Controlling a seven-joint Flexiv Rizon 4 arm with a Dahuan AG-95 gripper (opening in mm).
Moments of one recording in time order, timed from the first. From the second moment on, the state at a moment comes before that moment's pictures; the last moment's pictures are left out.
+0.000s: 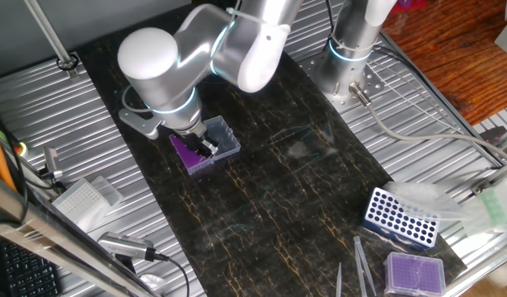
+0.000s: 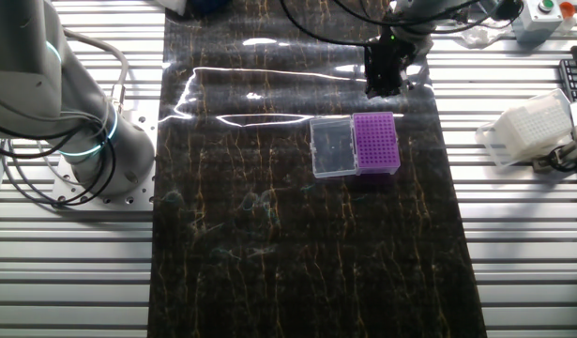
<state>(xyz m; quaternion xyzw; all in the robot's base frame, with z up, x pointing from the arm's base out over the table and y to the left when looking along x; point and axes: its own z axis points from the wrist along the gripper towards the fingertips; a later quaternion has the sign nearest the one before) 0.520 0.096 0.103 0.26 -0.96 -0.01 0.07</state>
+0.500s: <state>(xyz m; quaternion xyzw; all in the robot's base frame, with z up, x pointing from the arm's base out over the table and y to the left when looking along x) 0.505 0.066 0.121 0.32 -0.94 0.02 0.08</state>
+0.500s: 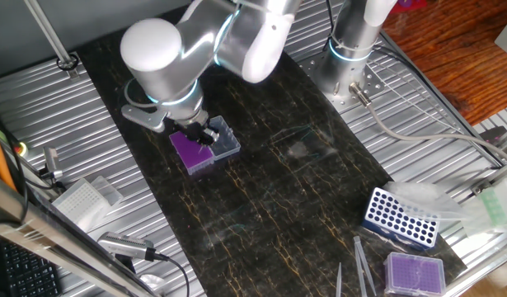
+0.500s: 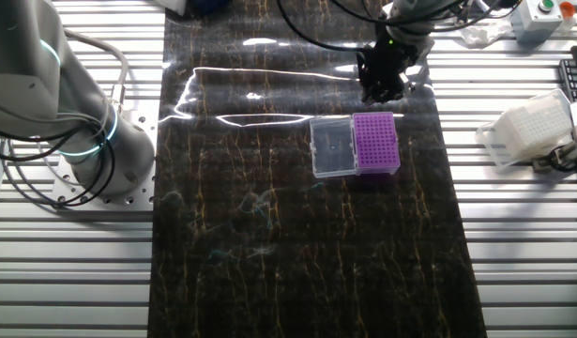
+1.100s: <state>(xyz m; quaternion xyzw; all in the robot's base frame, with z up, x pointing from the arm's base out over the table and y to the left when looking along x) 0.514 0.039 0.123 0.38 -0.92 0.06 0.09</state>
